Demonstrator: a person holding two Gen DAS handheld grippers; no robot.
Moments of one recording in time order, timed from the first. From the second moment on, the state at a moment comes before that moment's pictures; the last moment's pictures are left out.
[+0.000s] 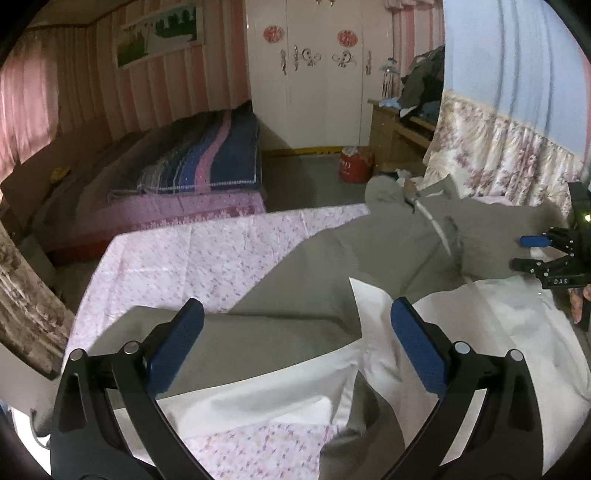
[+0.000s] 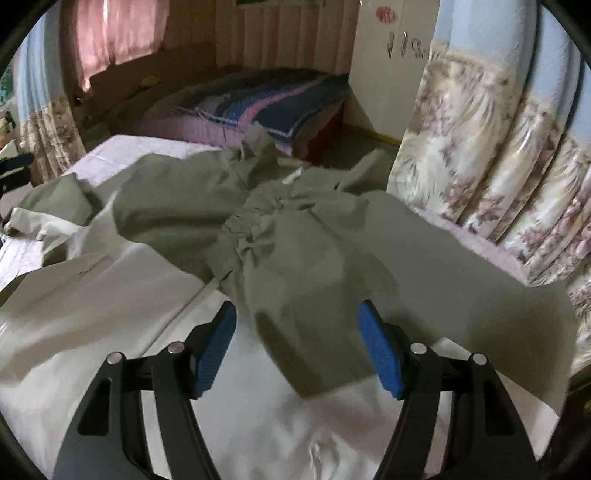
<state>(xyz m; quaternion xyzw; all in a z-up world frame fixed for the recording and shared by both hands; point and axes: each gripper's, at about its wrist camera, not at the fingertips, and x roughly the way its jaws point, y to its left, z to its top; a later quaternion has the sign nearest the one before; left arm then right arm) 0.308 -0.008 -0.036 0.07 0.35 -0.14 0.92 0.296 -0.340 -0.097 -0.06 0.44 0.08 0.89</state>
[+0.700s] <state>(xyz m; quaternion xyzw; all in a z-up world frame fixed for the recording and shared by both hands) 0.310 0.026 -0.010 0.08 0.31 -0.08 0.94 0.286 -0.257 0.002 -0.01 0.33 0.23 0.92</state>
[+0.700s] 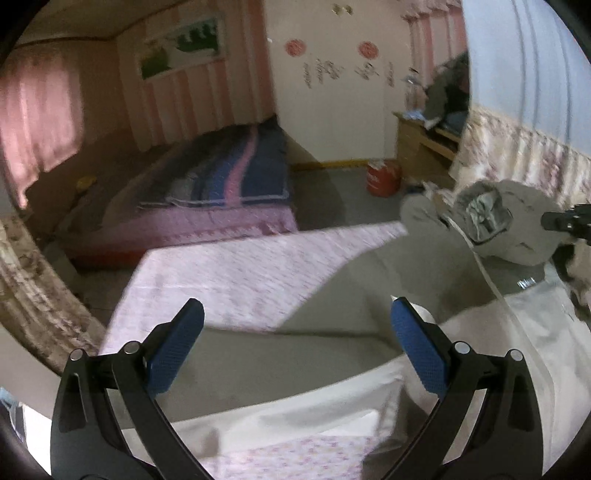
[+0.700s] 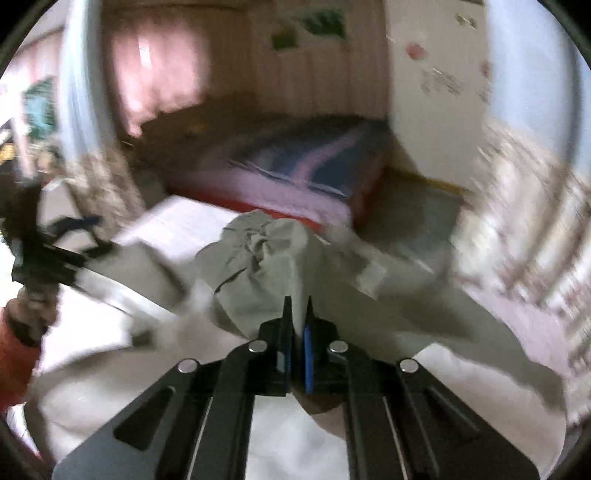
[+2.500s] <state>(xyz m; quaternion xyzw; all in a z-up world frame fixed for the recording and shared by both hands) 0.319 -0.045 -0.105 0.08 0.40 -0.13 0.90 0.234 -0.413 -0.095 0.01 0.40 -0.01 0.92</state>
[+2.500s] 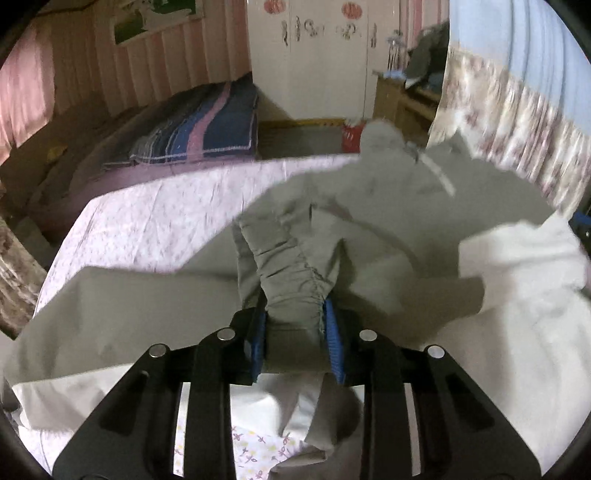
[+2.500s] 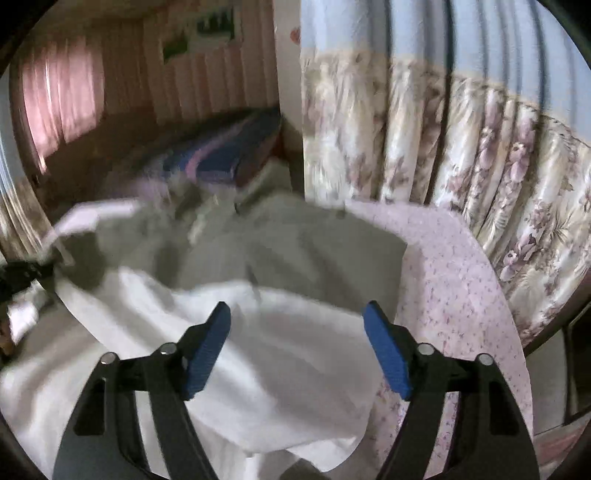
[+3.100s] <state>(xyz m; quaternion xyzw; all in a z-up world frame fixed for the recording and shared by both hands) 0.301 -0.046 -0.080 0.08 0.39 -0.17 0.90 0.213 -0.405 -0.086 0.01 0.40 0.03 0.92</state>
